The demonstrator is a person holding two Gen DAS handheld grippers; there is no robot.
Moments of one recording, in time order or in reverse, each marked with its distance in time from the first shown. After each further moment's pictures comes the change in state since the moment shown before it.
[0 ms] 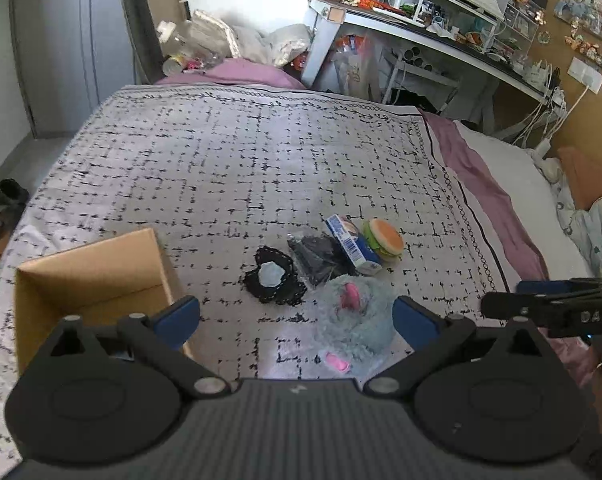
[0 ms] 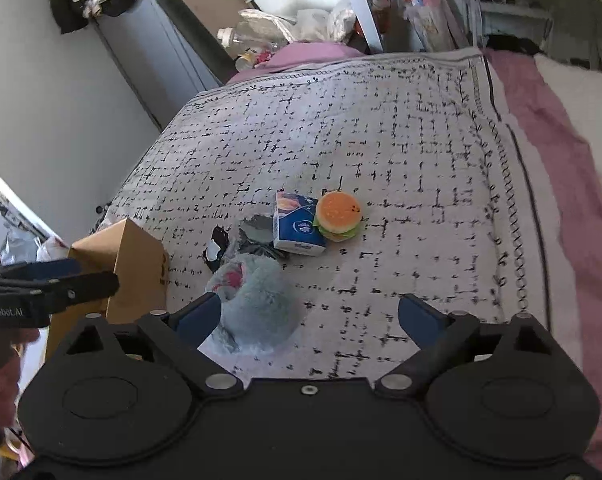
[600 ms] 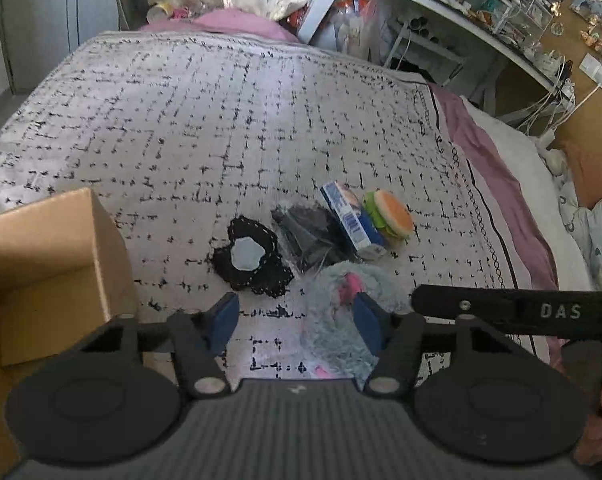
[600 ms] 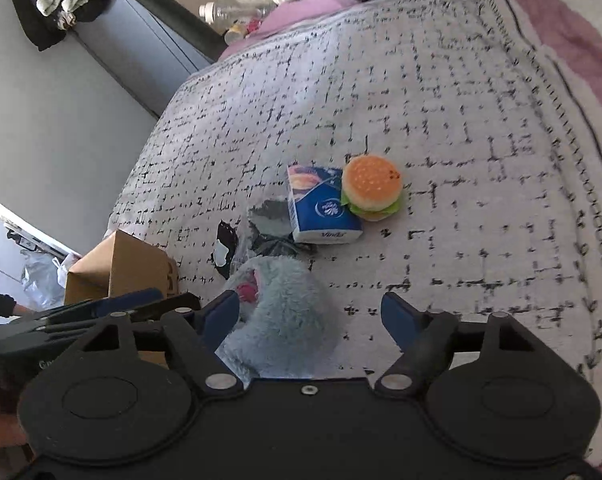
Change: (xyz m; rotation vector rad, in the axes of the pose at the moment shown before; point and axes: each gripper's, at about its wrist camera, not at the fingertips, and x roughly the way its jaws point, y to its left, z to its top) left arm 0.072 0.005 -0.003 -0.061 0.110 -0.061; right arm 0.075 0.002 0.008 0.122 0.109 0.086
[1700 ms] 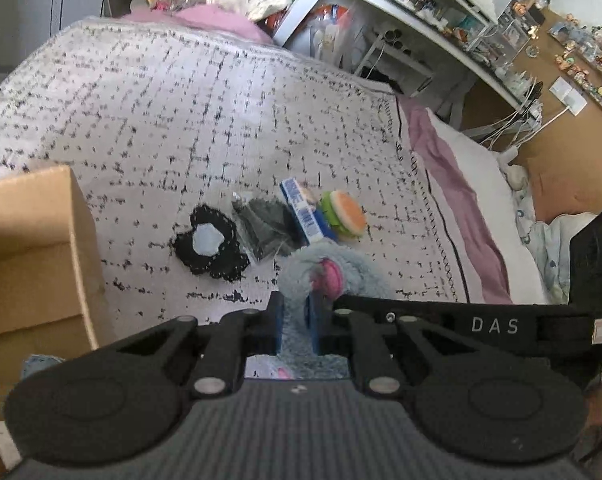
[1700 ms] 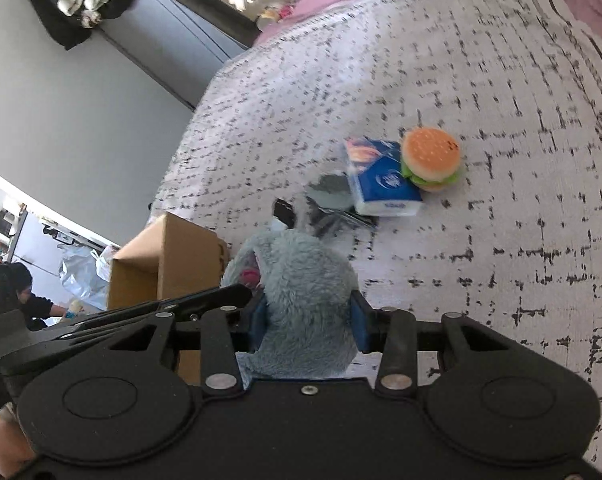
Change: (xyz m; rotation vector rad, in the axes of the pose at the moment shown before) left arm -0.028 -0.002 -0.008 -0.055 -0.022 -0.135; right arm -0.017 0.029 -0.008 0.005 0.023 0.129
